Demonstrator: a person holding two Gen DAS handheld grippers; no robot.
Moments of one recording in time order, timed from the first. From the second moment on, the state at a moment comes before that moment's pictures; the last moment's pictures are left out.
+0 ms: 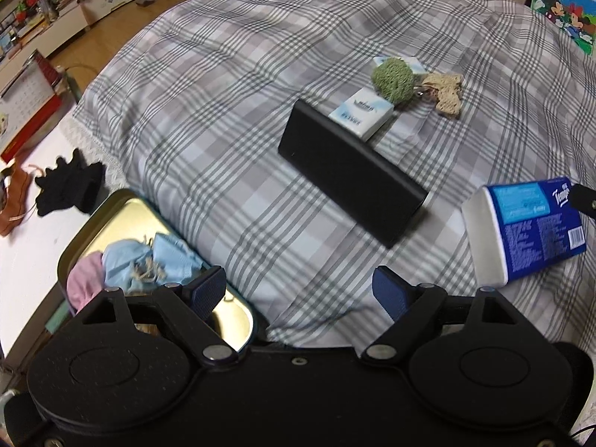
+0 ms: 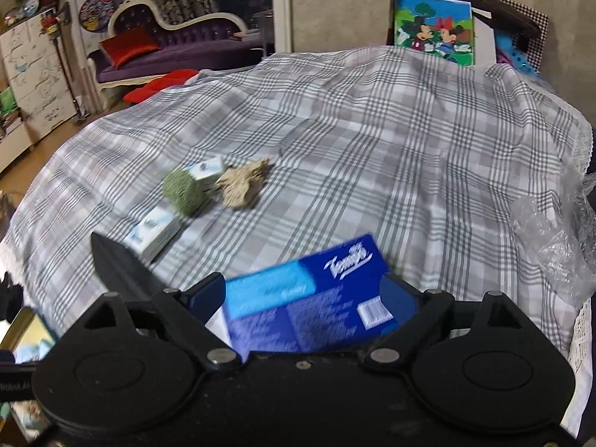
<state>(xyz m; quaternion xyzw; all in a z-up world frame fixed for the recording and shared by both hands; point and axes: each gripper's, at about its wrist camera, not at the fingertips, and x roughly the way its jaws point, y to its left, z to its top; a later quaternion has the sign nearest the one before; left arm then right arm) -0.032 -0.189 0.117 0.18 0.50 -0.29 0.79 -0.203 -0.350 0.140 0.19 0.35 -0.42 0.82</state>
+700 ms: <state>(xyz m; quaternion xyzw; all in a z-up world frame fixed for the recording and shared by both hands) 0.022 -0.269 0.131 0.19 0.49 -0.31 0.79 -0.124 -0.455 0.167 0.20 0.34 -0.47 0.79</state>
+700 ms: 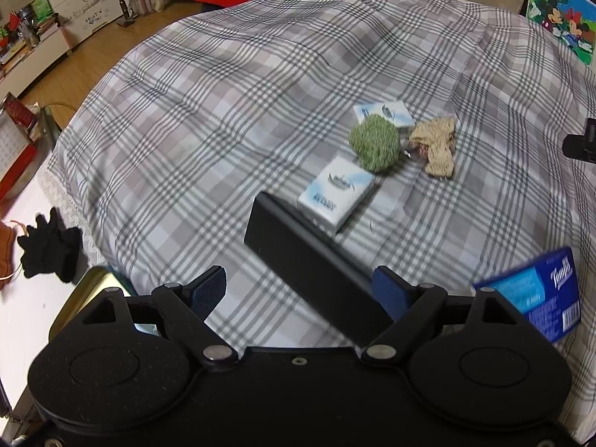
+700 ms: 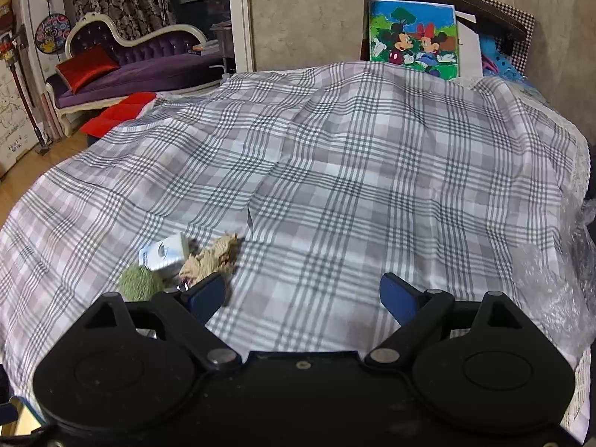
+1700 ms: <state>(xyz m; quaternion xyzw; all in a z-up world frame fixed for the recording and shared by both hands) 0.091 -0.290 0.097 0.18 0.52 -0.30 0.78 0.058 -0.520 0.034 0.22 0.47 -0.40 0.76</state>
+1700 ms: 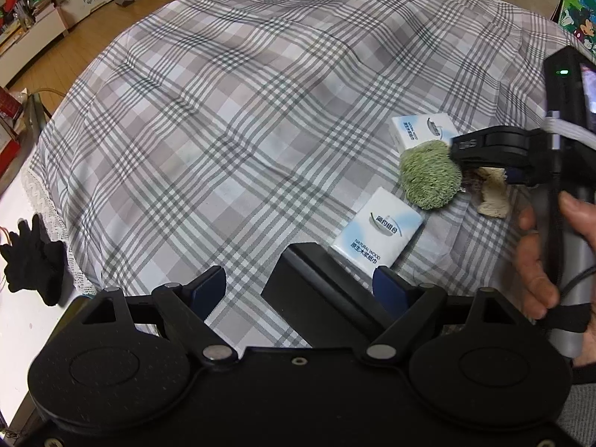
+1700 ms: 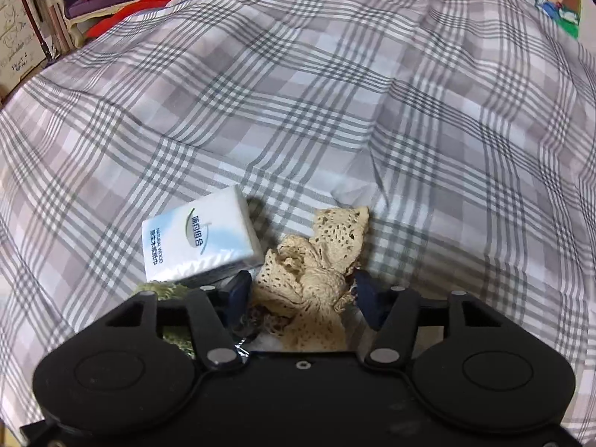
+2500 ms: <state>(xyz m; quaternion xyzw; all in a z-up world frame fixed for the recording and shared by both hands) 0.068 -0.373 0.102 0.19 0.47 -0.33 0.80 -0.105 -0.475 0.096 0.25 0.34 -0.52 0.74</state>
